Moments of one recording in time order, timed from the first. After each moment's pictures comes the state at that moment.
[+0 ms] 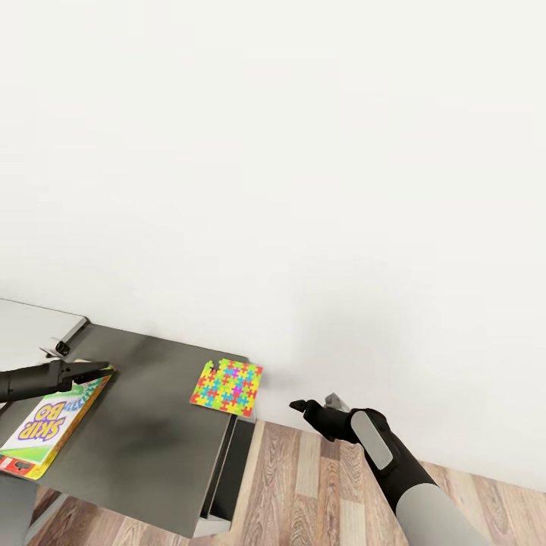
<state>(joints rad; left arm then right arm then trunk) -0.75 0.72 -0.09 -0.68 0.42 0.76 -1.57 -0.59 0.05 0.10 -0.74 -0.84 0.65 0.00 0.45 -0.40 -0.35</state>
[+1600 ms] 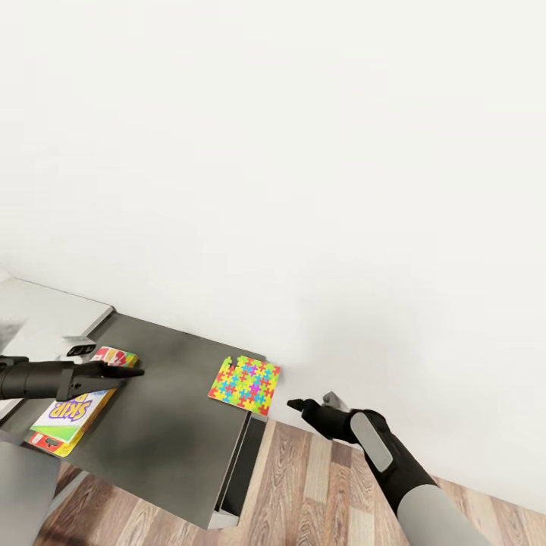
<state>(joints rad) -0.57 0.71 -0.09 -1.26 0.52 0.86 -1.57 -0.59 0.04 0.14 -0.74 -0.84 0.63 0.07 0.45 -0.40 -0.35</state>
